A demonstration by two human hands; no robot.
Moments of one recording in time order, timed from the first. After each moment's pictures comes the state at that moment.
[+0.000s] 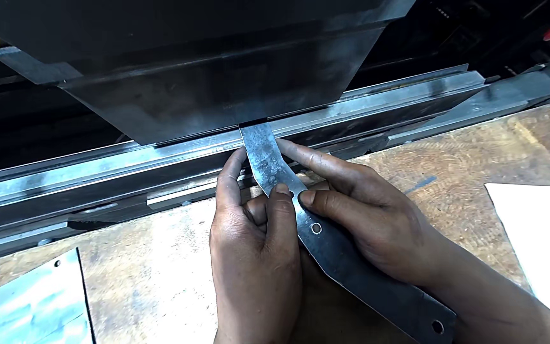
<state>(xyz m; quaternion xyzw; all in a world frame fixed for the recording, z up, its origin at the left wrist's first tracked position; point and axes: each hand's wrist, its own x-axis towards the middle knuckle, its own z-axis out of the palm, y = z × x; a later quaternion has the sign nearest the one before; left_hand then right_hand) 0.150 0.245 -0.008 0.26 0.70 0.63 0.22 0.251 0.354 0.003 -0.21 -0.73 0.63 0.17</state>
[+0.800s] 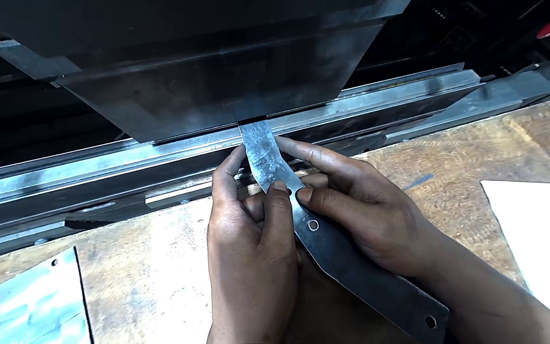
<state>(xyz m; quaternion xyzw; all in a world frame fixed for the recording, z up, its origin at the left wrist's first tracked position) 0.148 0.244 -0.004 0.25 0.69 0.63 0.25 0.251 0.354 0.001 -0.22 -0.72 0.64 0.18</state>
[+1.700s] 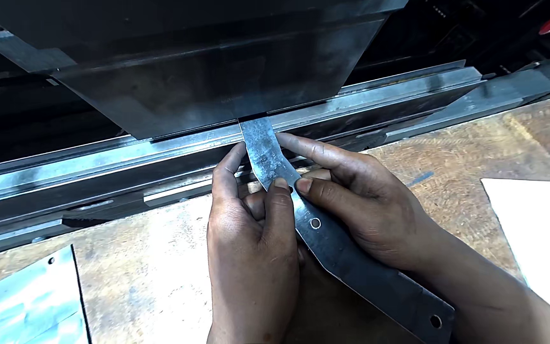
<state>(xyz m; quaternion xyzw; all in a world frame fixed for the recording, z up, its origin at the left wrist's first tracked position) 0.149 0.245 -0.002 0.25 0.69 0.63 0.25 0.250 0.355 0.002 -0.22 -0.72 0.63 0.20</state>
